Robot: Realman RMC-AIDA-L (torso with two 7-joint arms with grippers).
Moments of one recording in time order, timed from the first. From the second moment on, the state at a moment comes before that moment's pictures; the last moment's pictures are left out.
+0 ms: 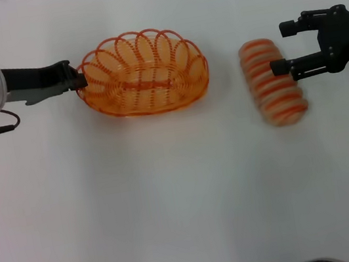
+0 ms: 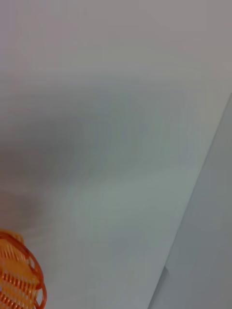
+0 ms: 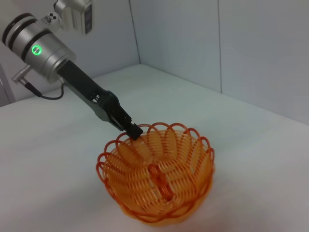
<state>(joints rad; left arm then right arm) -0.57 -2.18 1.03 1.00 2.38 1.17 -2.76 0.52 2.07 -0.44 -0.86 -2.28 -1.68 1.39</state>
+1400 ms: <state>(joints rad) -0.55 -2.17 1.06 0.98 2.35 1.13 -2.75 0.52 2.07 -0.44 -0.86 -2.28 -1.68 1.39</state>
